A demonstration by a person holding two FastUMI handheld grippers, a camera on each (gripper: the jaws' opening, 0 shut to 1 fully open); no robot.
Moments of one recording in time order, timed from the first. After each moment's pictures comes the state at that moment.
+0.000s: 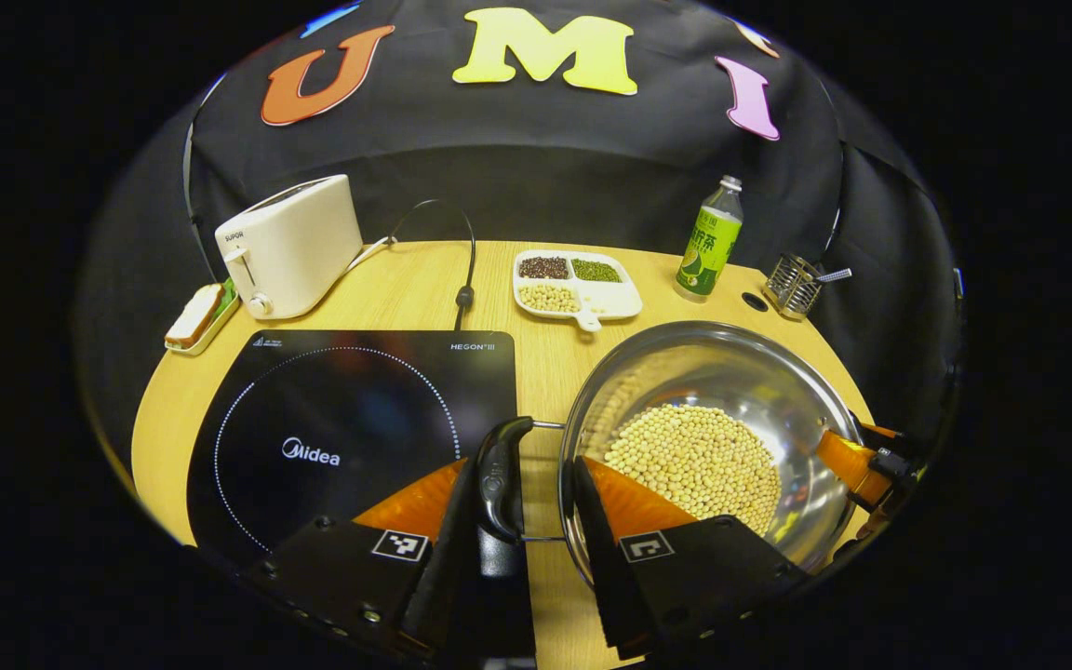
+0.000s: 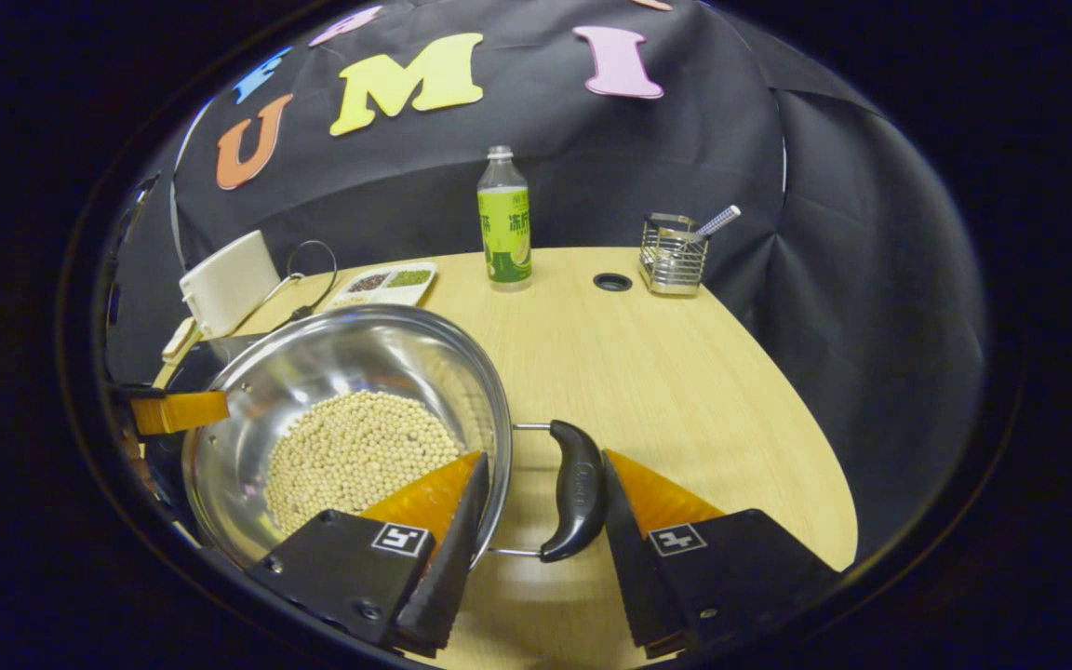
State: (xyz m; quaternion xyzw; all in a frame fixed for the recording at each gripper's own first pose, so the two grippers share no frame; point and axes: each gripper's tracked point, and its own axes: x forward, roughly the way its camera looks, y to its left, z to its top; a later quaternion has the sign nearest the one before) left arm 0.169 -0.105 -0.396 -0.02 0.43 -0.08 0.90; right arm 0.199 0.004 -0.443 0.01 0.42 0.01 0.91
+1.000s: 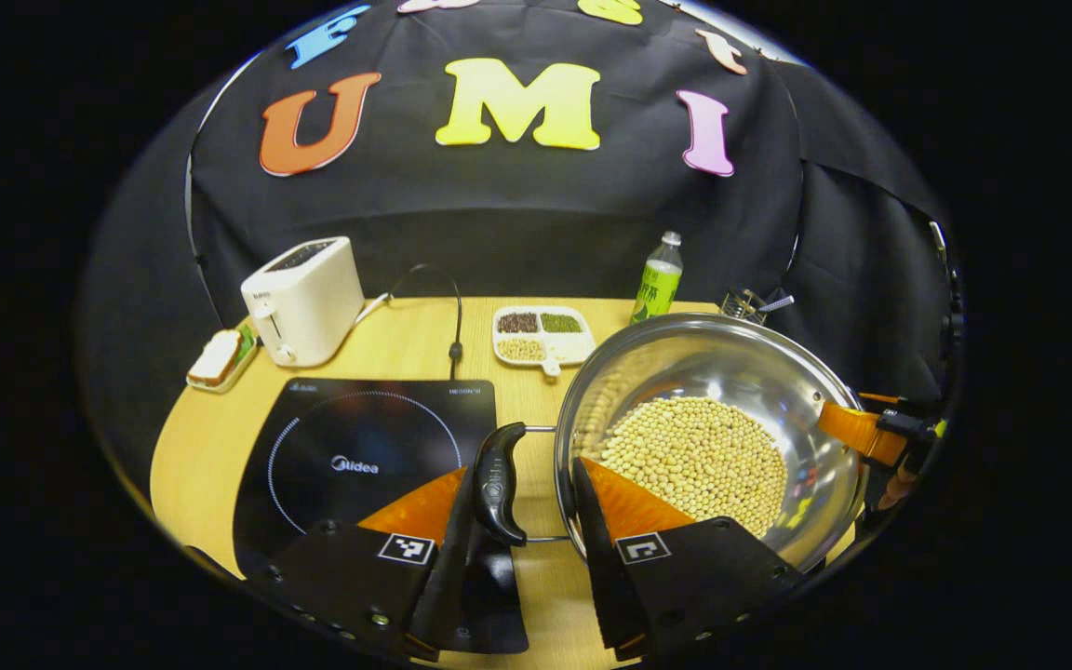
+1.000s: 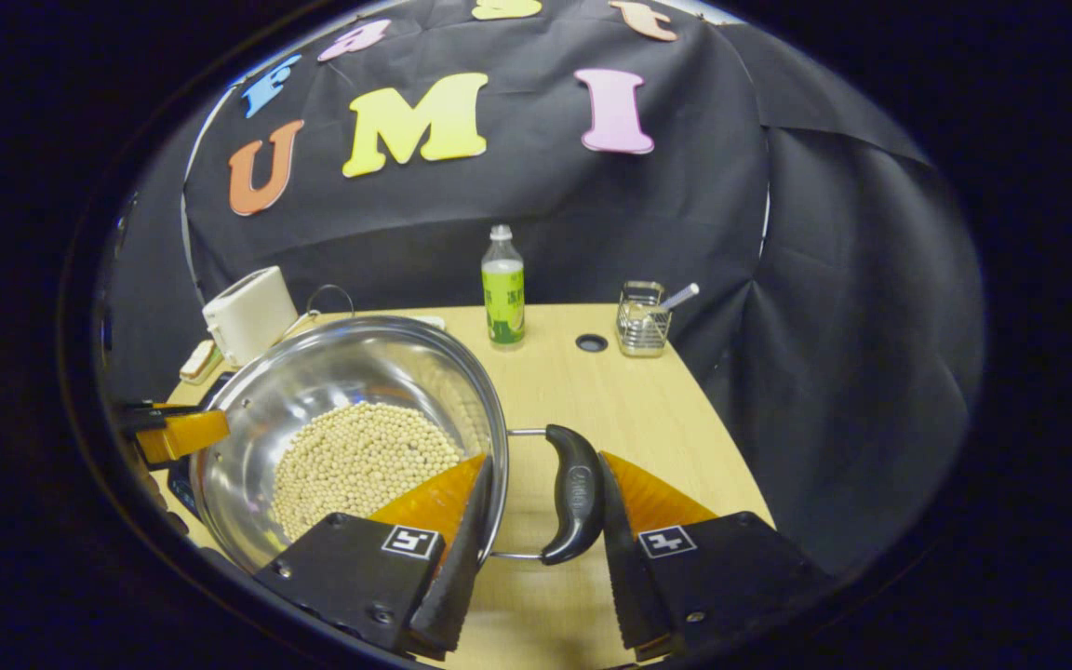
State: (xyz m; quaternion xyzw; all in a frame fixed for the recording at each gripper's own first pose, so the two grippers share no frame) left arm 0.141 -0.105 -0.293 -0.02 0.35 -0.10 0.93; right arm 0.184 -0.005 -0.316 0.00 0.37 0.01 0.93
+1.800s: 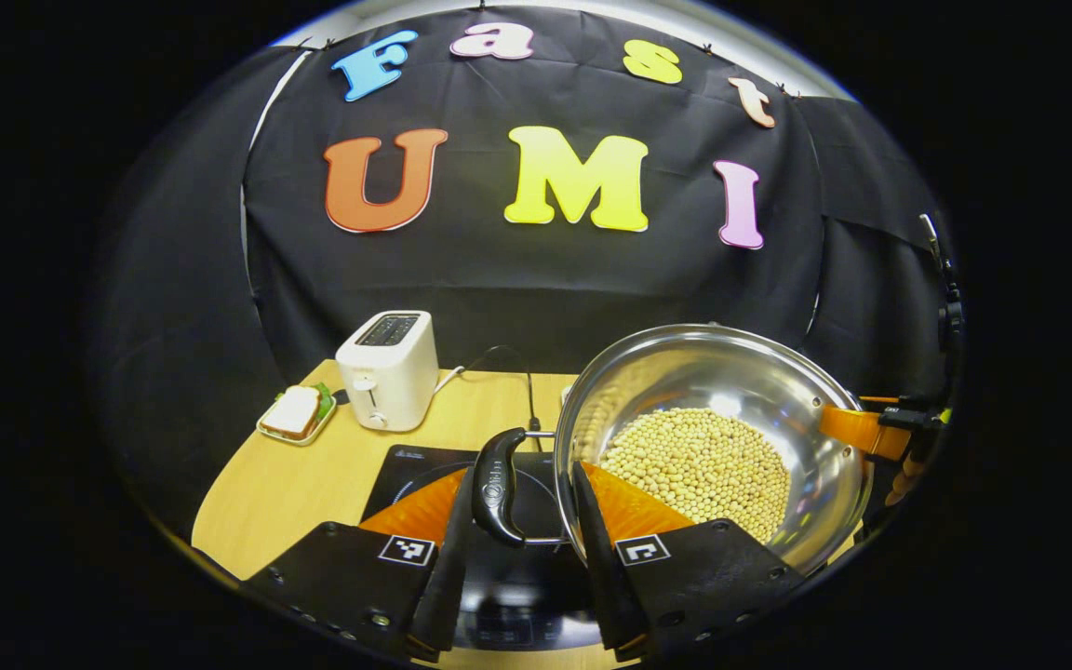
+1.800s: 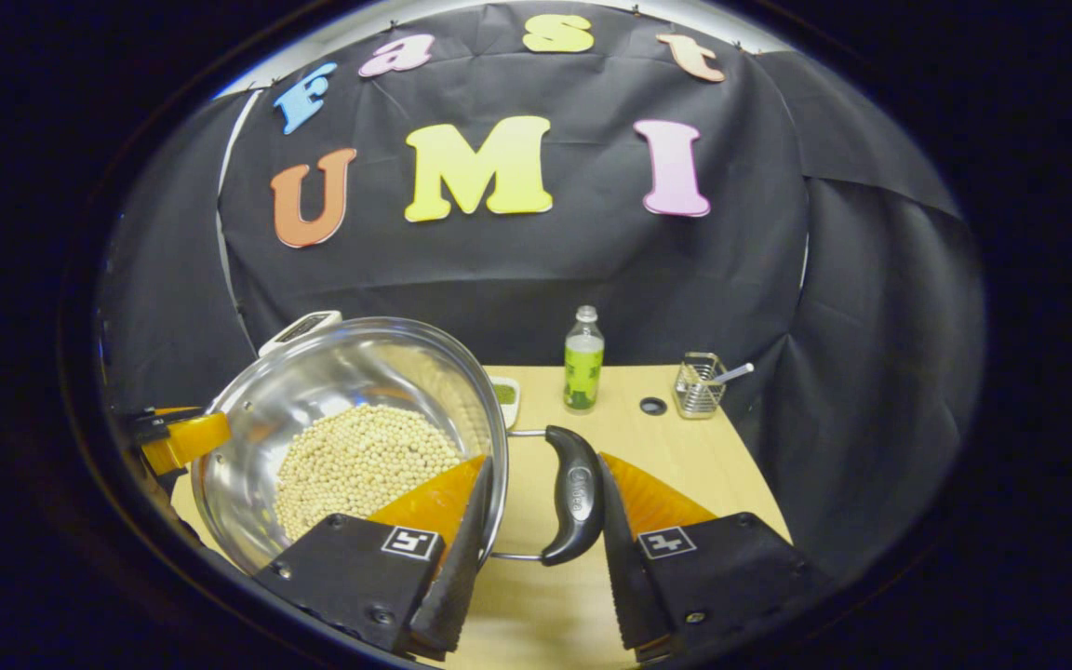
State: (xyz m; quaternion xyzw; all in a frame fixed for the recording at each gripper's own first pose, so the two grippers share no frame) left arm 0.153 0.006 -0.217 -0.03 0.28 -0.05 0.96; right arm 0.203 0.110 -0.240 0.01 0.33 0.06 0.94
